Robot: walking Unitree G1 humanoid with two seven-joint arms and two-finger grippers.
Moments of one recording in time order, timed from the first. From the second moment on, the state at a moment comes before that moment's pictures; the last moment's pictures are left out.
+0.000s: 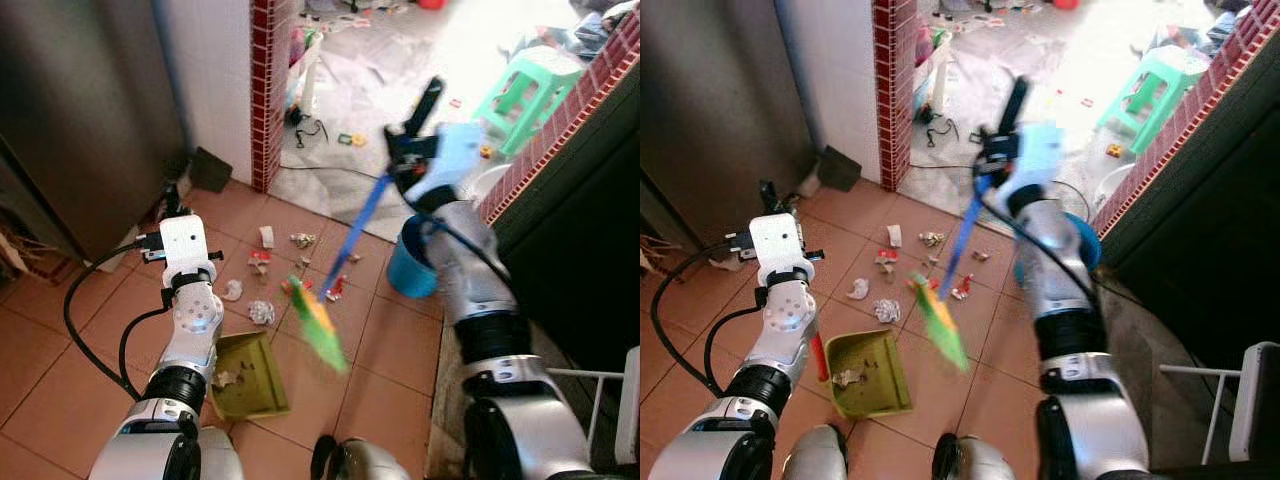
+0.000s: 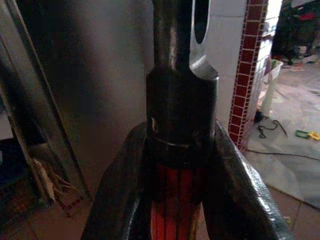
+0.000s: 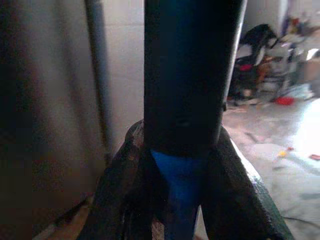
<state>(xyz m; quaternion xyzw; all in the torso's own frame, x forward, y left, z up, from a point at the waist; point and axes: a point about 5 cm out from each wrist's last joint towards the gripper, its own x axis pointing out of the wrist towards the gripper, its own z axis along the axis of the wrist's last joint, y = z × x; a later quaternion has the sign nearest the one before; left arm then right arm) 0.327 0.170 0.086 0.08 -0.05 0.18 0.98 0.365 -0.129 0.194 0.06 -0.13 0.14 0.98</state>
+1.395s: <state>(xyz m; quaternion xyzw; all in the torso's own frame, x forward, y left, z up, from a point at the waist) 0.265 0.183 0.103 -0.01 -0.01 0.06 1.00 0.325 -0.175 0.121 0.02 -0.03 -0.06 1.00</state>
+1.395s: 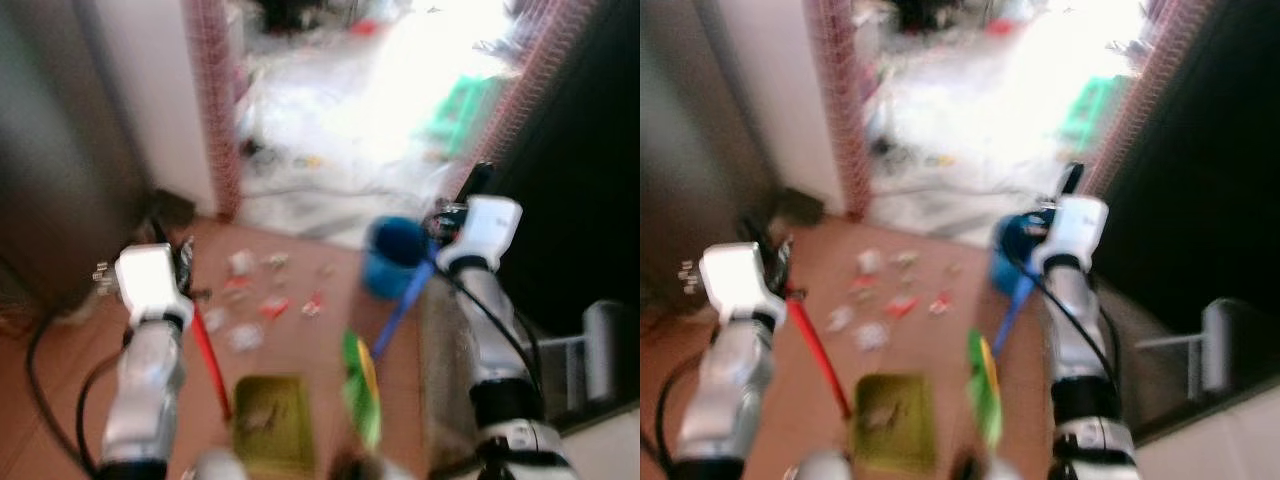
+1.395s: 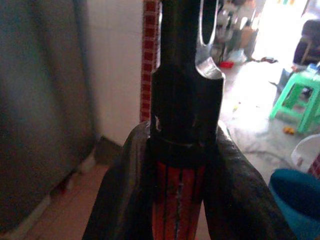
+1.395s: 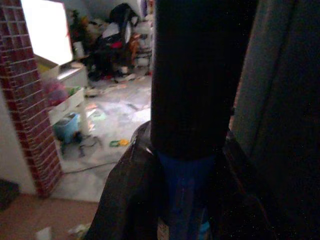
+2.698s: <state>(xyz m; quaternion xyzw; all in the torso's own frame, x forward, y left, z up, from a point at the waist) 0.267 0.182 0.112 -0.05 -0.01 0.02 1.00 0.326 -0.167 0.118 0.01 -0.02 -0.05 1.00</state>
